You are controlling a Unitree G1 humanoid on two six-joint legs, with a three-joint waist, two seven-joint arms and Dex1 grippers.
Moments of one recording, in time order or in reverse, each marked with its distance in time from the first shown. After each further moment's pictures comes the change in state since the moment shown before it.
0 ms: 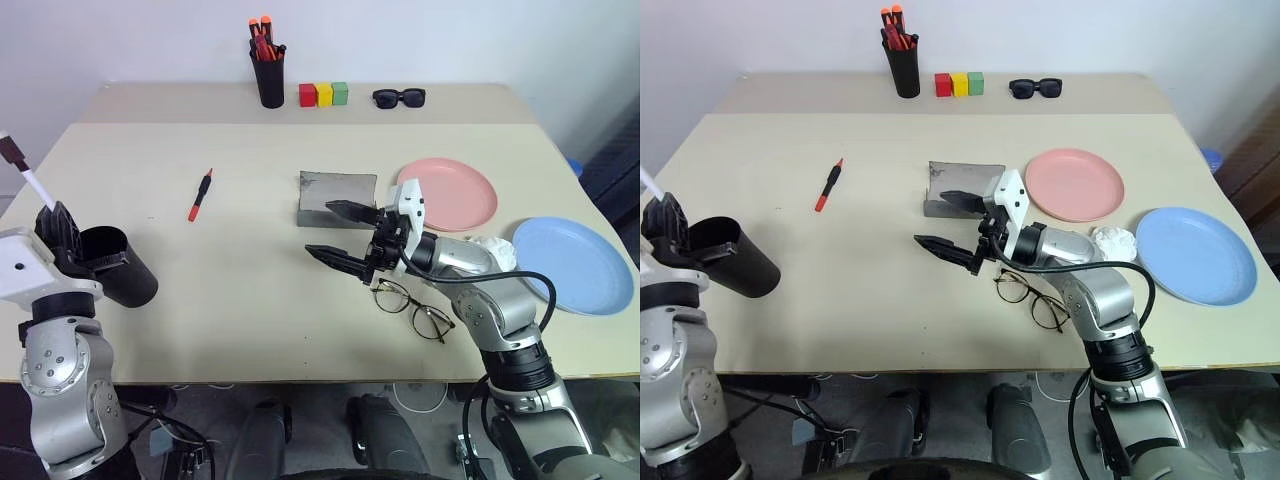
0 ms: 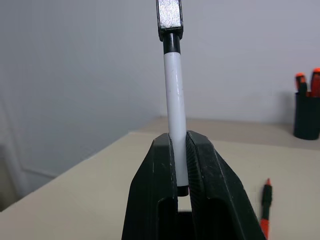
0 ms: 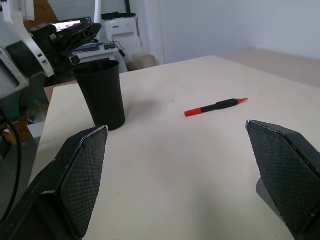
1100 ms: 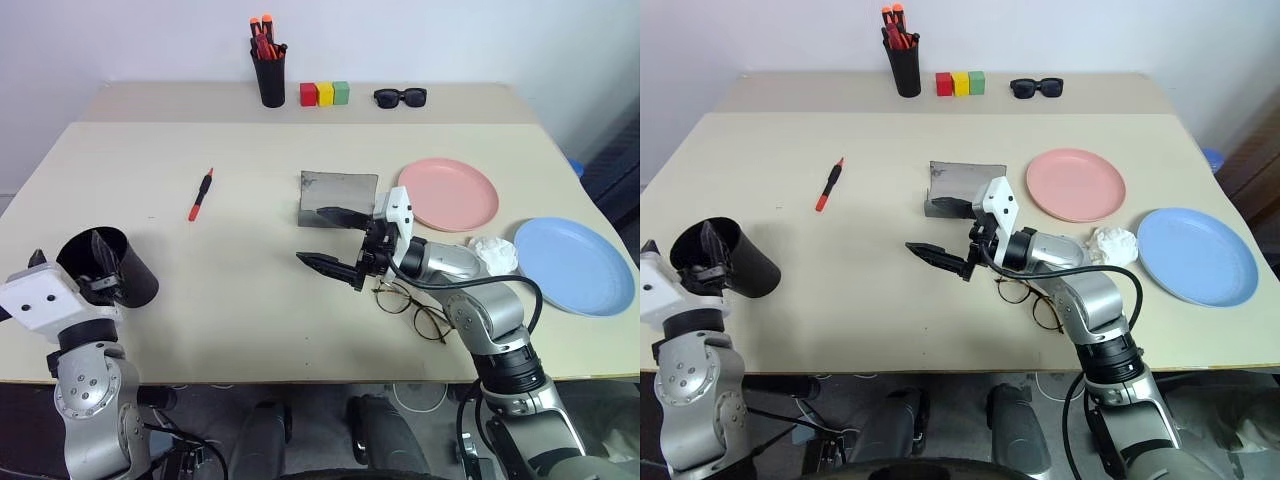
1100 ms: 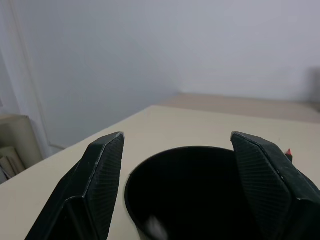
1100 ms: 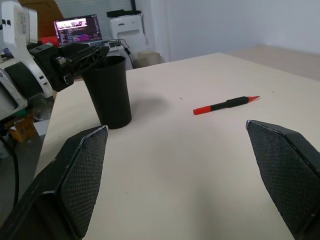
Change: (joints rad) left arm 0.100 -0.079 -0.088 0.003 0.074 -0.096 0.102; right arm 0.007 0.030 0.029 0.011 -0.023 -0.021 0.002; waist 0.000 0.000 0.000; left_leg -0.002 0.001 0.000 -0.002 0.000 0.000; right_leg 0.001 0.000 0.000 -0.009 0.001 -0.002
